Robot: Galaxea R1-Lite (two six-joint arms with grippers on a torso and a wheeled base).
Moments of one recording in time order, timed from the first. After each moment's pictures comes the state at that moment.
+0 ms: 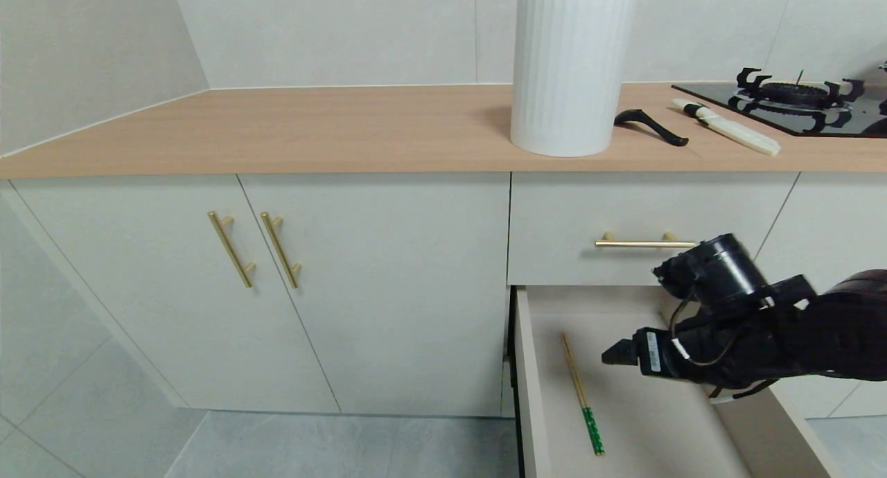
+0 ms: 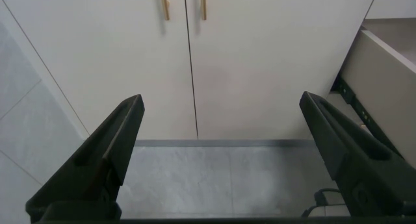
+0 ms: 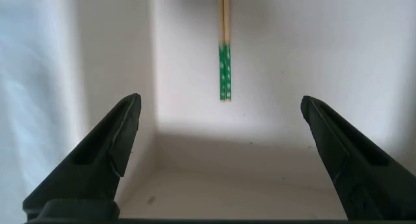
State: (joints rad) left arm 0.00 0.00 0.00 0.00 -0.02 0.01; right arm 0.44 1.73 -0.88 0.04 -0.05 0.47
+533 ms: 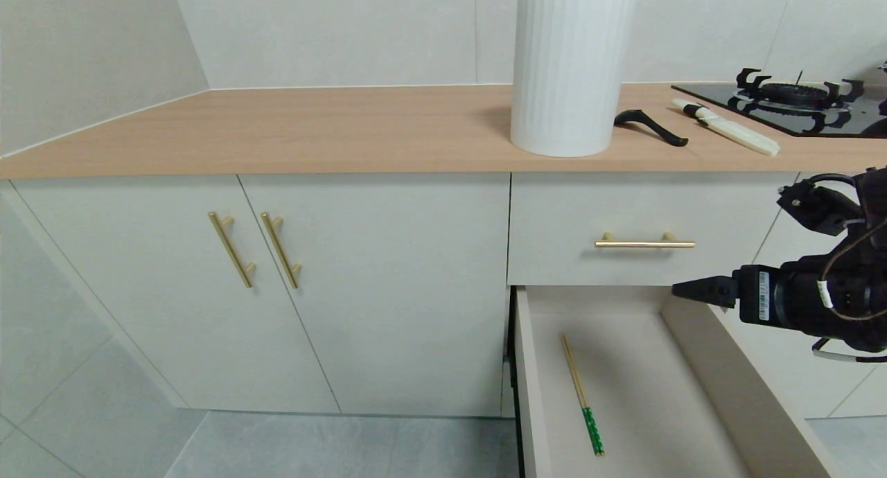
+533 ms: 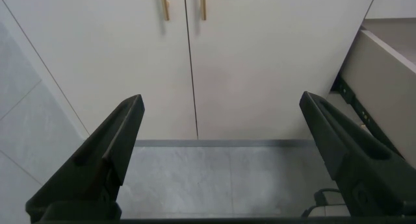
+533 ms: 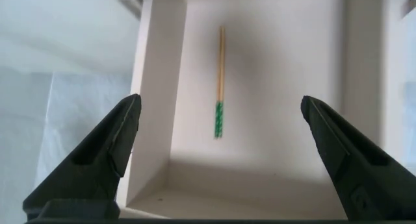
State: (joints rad) left arm 0.00 0.00 0.00 0.00 -0.02 0.01; right arm 0.32 1.39 -0.88 0.06 -0.05 0.34
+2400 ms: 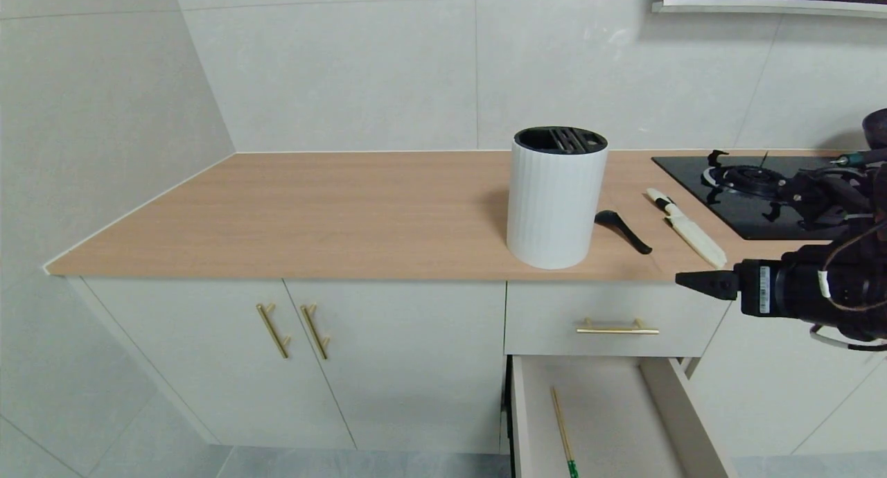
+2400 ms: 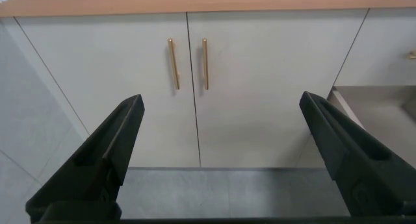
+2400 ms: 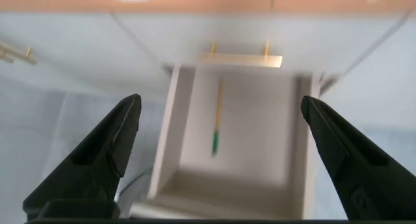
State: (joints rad) left arm 0.00 0.00 0.00 0.00 -0.02 0.01; right arm 0.27 1.42 -0.83 -0.11 -0.05 0.18
